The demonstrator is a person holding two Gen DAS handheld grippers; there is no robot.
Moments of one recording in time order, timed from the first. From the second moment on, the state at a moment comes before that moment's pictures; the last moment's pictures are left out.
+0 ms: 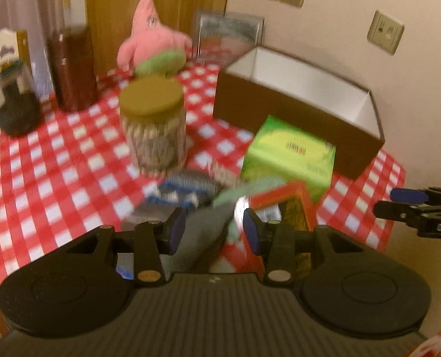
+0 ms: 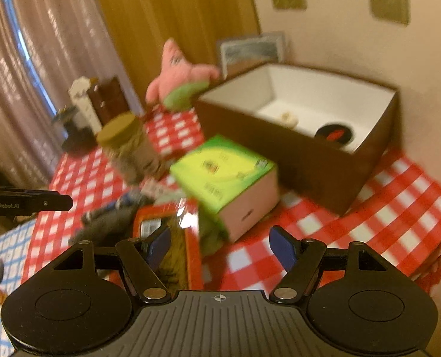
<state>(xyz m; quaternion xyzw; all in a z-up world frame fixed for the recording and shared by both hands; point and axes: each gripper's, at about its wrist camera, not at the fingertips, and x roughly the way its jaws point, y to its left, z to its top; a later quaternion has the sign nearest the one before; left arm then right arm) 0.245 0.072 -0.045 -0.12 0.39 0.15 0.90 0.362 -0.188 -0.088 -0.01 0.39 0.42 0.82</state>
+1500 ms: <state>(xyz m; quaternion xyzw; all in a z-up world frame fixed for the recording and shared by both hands) 0.245 0.034 -0.170 -0.13 0.50 0.12 0.85 0.349 -0.133 -0.149 -0.01 0.42 0.59 0.69</state>
